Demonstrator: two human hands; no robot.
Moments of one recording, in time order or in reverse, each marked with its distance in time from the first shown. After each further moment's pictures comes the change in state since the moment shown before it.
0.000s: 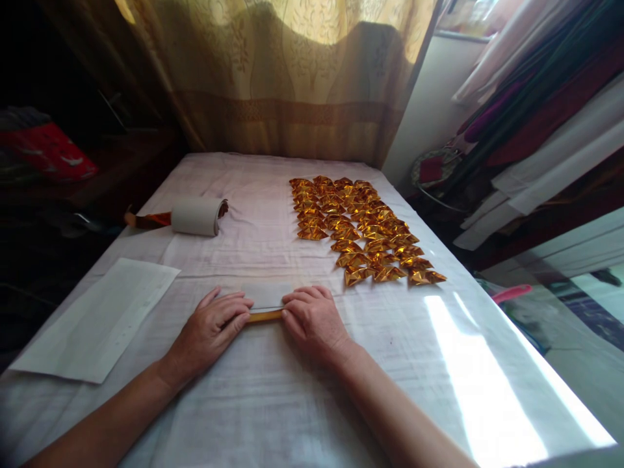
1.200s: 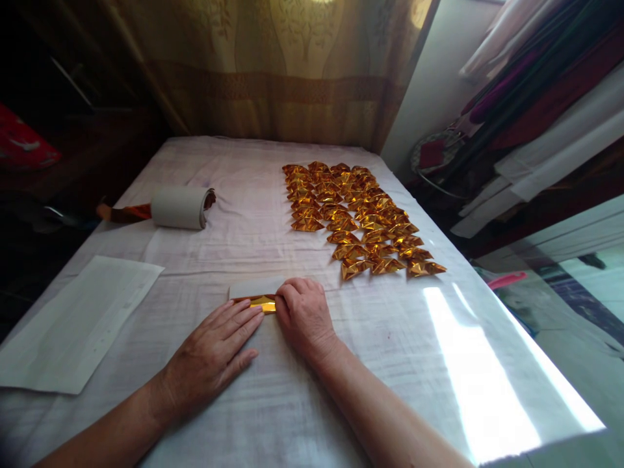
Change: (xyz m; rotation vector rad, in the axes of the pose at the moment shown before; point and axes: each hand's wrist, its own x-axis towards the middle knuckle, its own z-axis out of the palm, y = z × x) left_hand -0.015 0.025 0.007 0.235 -0.077 0.288; right_hand 0.008 -0.003 0.024 -0.097 0.132 0.206
